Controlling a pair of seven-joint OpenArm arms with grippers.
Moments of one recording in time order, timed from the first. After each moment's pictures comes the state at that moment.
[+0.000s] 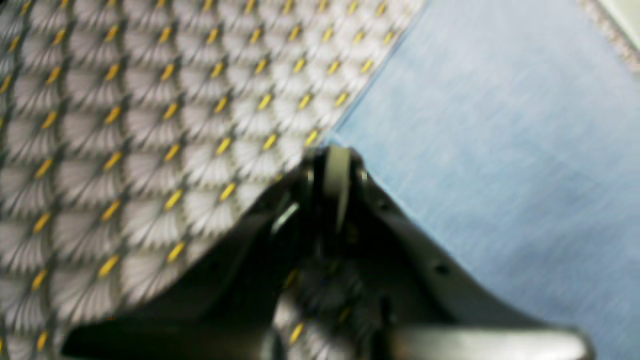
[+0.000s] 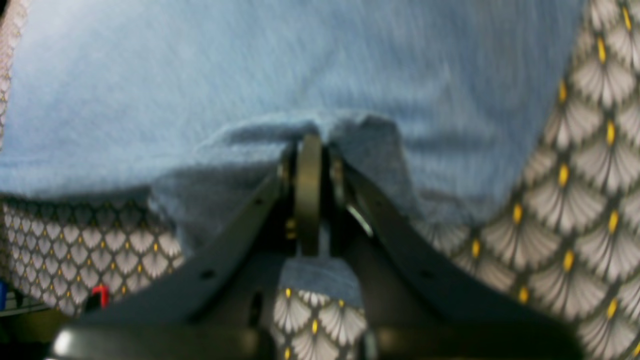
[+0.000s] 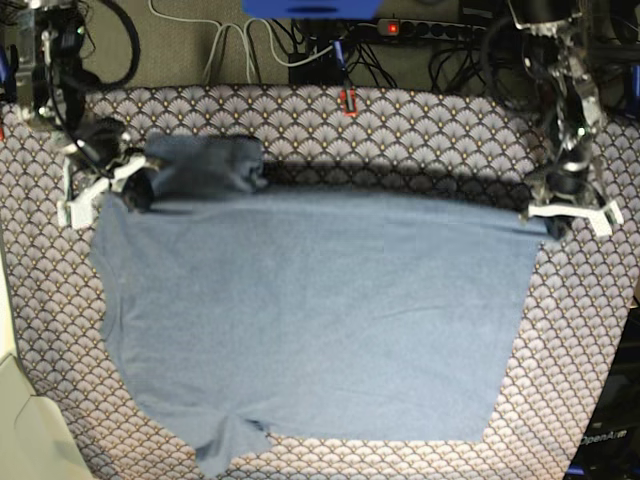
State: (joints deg) left arm 9.1 -10.8 -22.7 86.3 -32.3 -0.5 18.3; right arm -20.7 24.4 9.4 102.6 46.9 5.8 -37.5
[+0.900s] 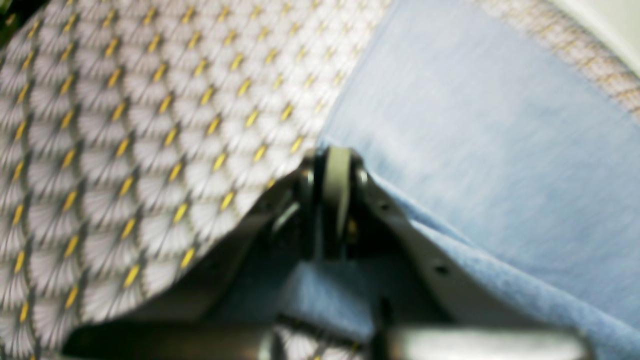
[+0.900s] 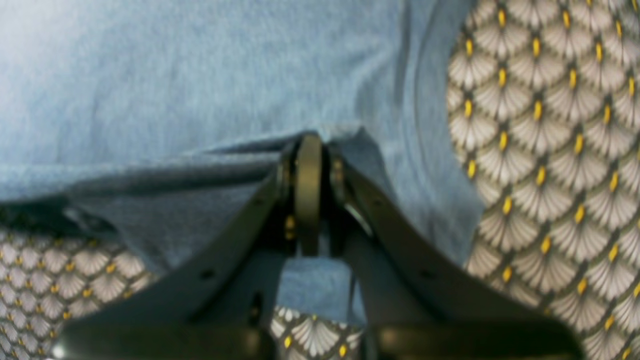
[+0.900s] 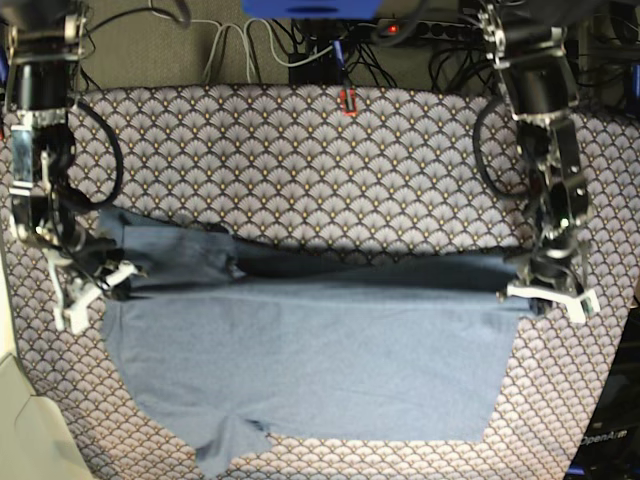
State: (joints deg) left arm -11.6 -10.6 -18.1 71.0 -20.7 -1.1 18.6; right arm 8.7 25.4 2.7 80.8 35.0 6.1 -43.2
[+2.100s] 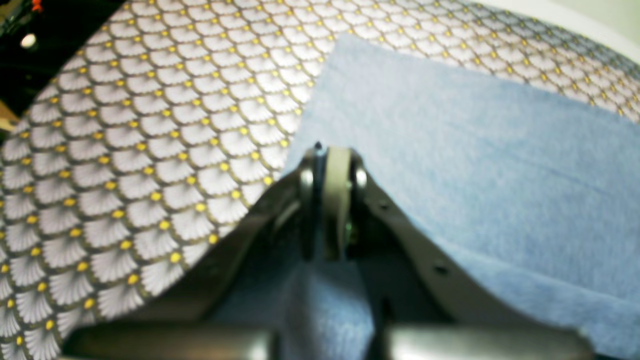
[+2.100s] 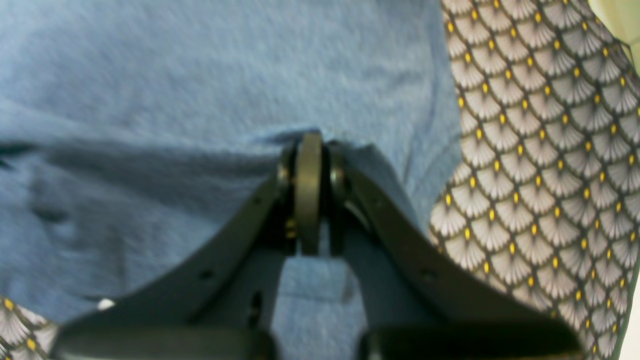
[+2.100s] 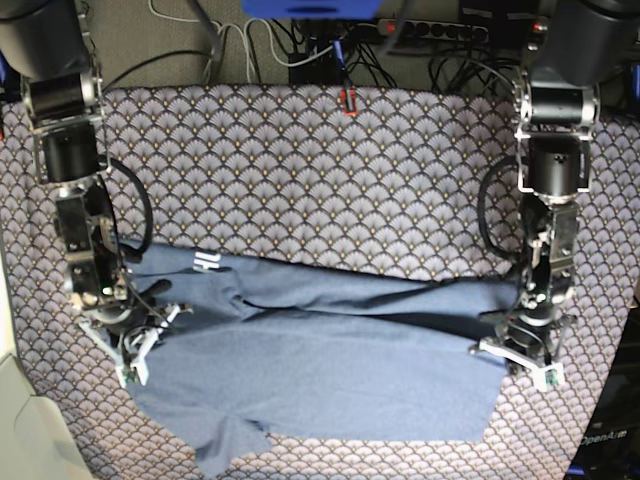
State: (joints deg) left arm -28.3 -15.9 0.9 50.9 -20.3 -0.4 10.7; right arm 24.2 20.0 -10.9 66.3 11.5 6.1 -35.5
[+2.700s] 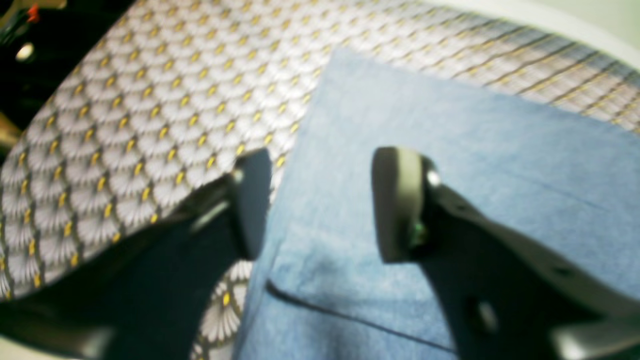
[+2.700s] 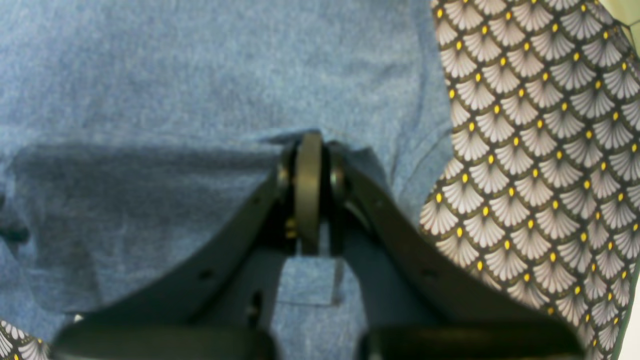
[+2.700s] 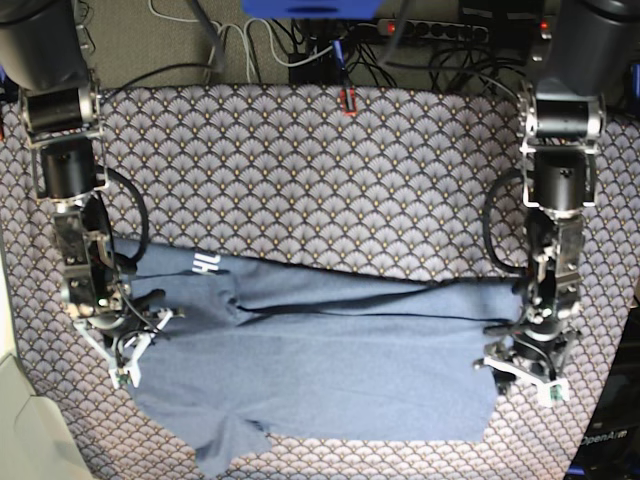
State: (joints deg) left arm -31.4 -16.8 1.4 49.5 -20.3 -0.7 10.5; right arm 27.8 20.0 -10.7 59.2 11.6 6.1 -35.9
